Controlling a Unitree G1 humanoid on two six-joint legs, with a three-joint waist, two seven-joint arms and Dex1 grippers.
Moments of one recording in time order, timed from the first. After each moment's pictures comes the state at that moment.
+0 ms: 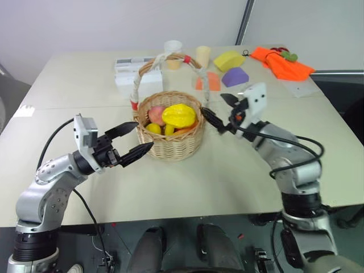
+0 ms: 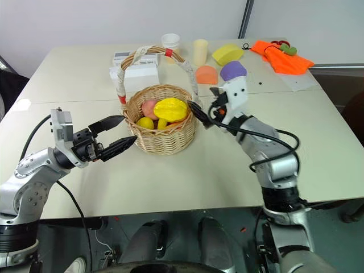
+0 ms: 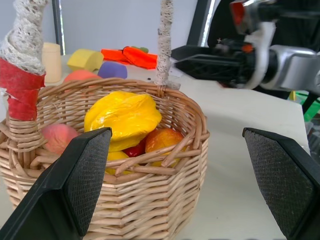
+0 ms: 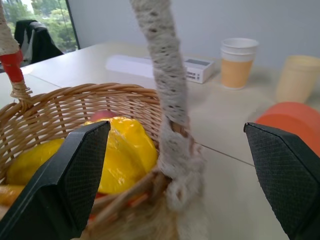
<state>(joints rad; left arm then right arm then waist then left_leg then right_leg) -0.13 0.58 0.24 -0.36 -0.75 0.46 -0.87 -0.55 -0.31 0.02 -0.15 0.39 0.55 0.41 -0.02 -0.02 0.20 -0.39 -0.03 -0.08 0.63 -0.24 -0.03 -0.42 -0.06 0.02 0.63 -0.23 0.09</state>
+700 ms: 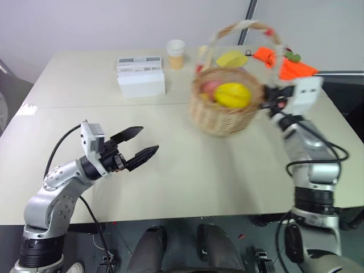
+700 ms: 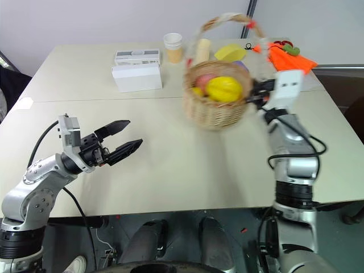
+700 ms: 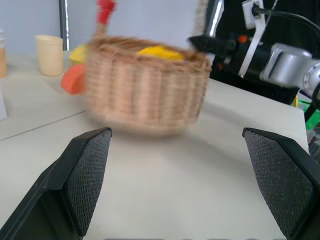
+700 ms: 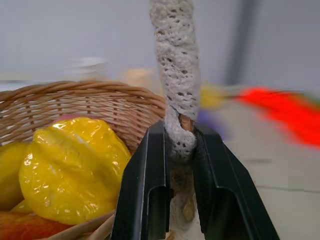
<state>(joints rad) -0.09 0.54 0.20 -0.39 -0.74 0.44 -0.82 -0.50 -0.46 -0.33 -0.02 0.21 0.38 0.11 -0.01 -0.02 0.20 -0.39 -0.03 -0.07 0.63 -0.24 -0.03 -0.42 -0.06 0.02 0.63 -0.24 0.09</state>
